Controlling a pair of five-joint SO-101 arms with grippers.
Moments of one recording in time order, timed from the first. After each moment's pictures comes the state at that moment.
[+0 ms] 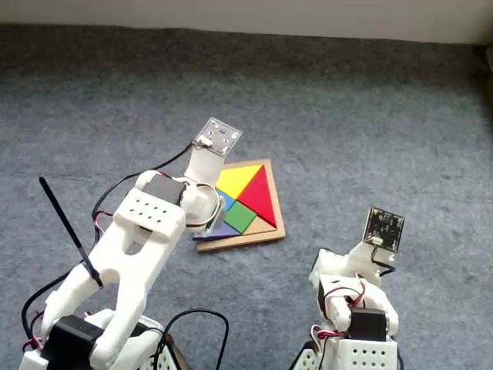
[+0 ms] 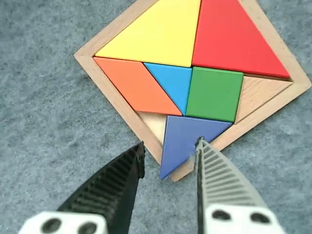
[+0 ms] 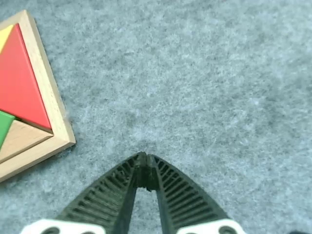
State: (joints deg) left arm 15.7 -21.1 40.7 61.0 0.0; right arm -2.9 -104.4 95.7 67.3 -12.6
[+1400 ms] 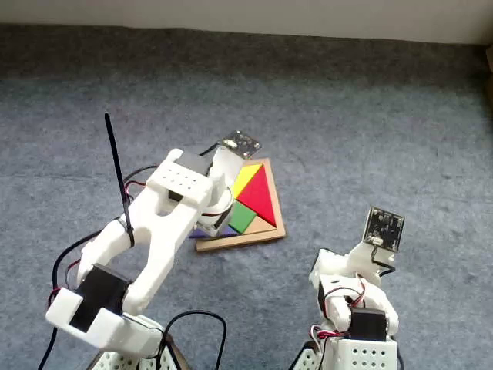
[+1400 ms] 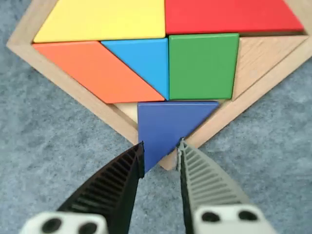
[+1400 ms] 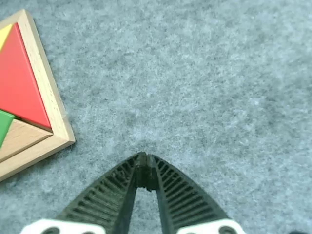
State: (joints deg) left arm 17.5 0.1 26.3 71.3 -4.9; right arm -2.9 -104.4 95.7 67.3 -12.6
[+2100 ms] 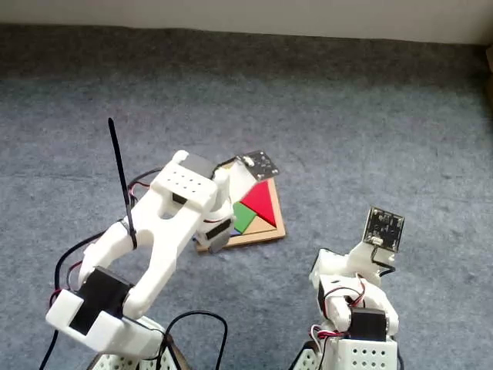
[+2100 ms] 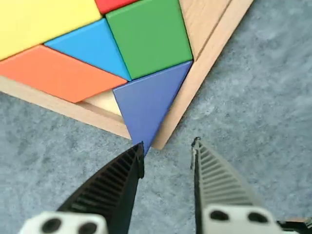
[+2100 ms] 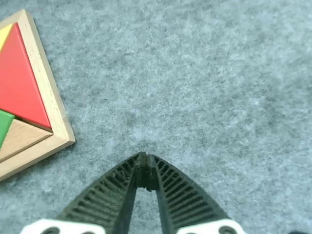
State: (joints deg) left arm 19.6 -0.9 26.3 76.8 -21.9; right arm -2.9 -104.4 95.7 67.3 -12.6
